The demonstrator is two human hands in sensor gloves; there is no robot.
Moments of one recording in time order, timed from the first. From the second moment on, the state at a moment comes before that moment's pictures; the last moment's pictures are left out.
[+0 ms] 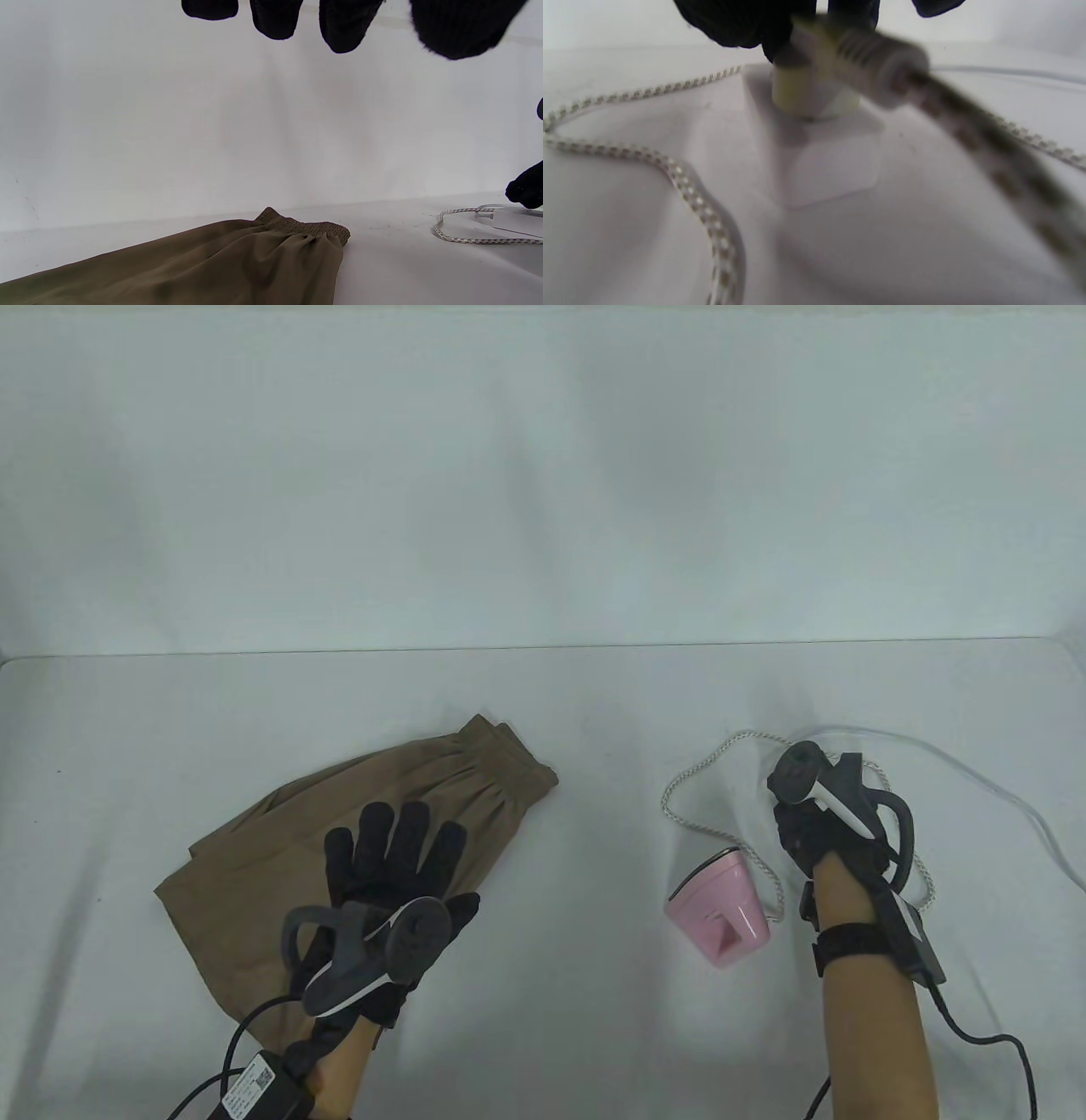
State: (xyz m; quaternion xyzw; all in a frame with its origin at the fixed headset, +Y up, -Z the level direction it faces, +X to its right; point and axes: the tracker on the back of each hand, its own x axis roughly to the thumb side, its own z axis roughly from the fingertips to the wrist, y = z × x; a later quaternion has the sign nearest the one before) left_hand -0.166 -0.630 -0.321 0.12 -0.12 0.00 0.99; right_hand 0.287 -0.691 -0.500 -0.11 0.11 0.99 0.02
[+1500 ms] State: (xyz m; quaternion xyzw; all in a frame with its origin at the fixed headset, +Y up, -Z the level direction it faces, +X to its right) left_hand -0.159 -0.634 -0.330 0.10 -0.13 -0.01 0.99; right_hand 0.274 -0.688 -0.528 -0.08 0.17 0.98 -0.03
